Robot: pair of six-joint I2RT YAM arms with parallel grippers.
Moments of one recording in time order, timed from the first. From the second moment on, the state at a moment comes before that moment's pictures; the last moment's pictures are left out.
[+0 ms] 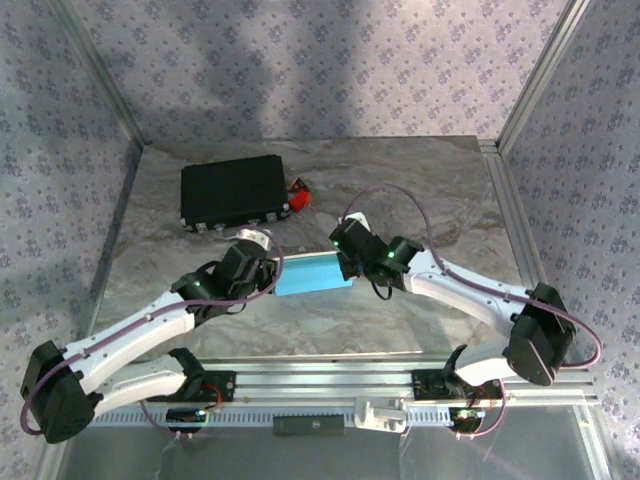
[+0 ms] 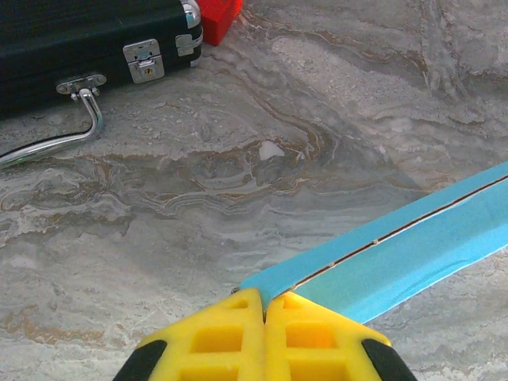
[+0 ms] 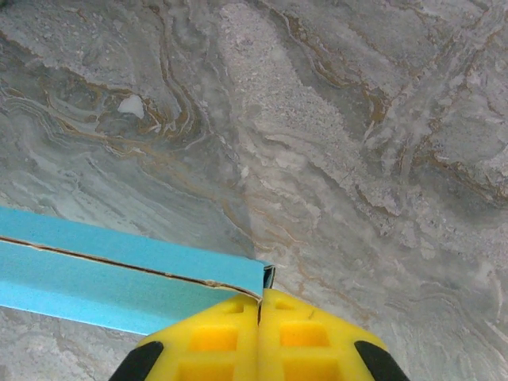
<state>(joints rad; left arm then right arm) -0.83 1.00 0.69 -0.44 -0.29 -0.48 0.90 1.38 1.06 -0.67 0.37 0.44</state>
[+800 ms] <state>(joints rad) -0.97 1.00 0.60 -0.31 -0.51 -0.52 0.93 1.34 0.98 -0.59 0.43 0.45</state>
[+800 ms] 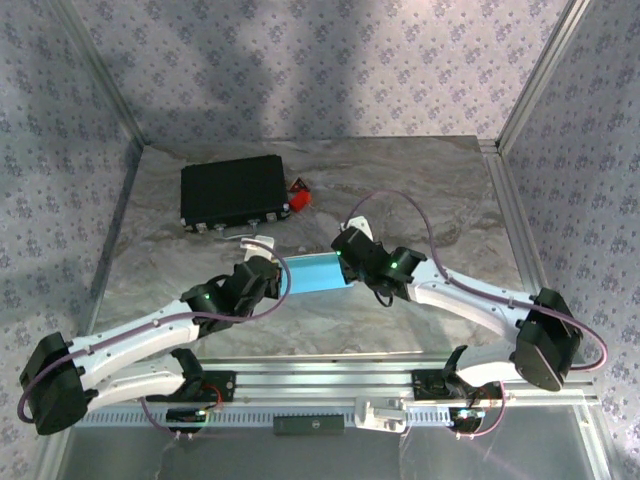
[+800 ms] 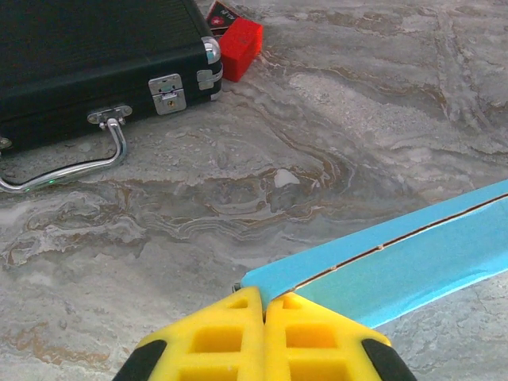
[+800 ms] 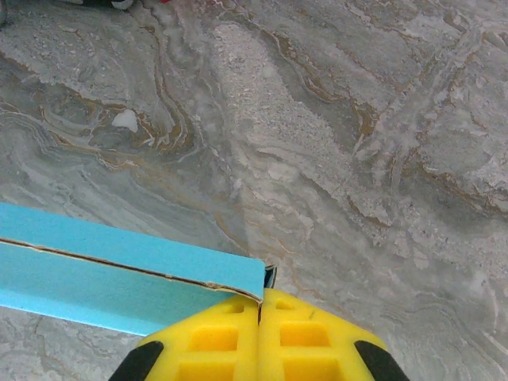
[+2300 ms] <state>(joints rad) -1.08 1.09 0.66 -0.32 -0.61 -0.54 0.86 0.89 0.65 -0.40 0.18 1.67</state>
